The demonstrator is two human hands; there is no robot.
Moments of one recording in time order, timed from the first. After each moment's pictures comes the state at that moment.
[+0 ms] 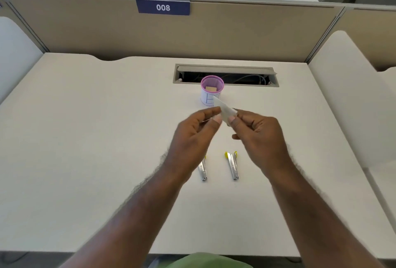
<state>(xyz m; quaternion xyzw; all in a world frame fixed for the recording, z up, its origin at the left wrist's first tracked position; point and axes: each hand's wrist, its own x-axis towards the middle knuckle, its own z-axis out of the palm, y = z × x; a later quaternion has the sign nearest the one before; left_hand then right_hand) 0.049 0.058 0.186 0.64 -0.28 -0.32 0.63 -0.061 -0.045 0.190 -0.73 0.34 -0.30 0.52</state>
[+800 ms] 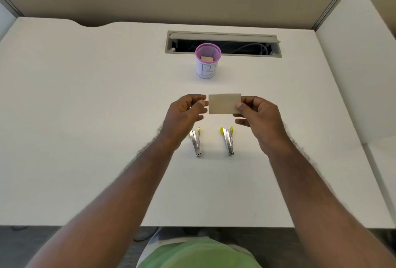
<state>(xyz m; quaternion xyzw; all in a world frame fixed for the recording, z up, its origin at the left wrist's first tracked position) 0.079 0.028 0.093 0.67 -0.21 -0.37 0.61 -0.074 -0.092 0.109 -0.60 0.43 -0.26 0.62</state>
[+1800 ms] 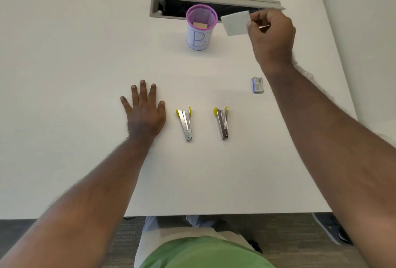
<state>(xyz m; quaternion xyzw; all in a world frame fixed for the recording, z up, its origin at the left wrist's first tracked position) 0.132 0.060 -0.070 0.93 -0.36 -0.07 0.10 -0.007 -0.200 0.102 -0.78 0.43 -0.36 0.29</state>
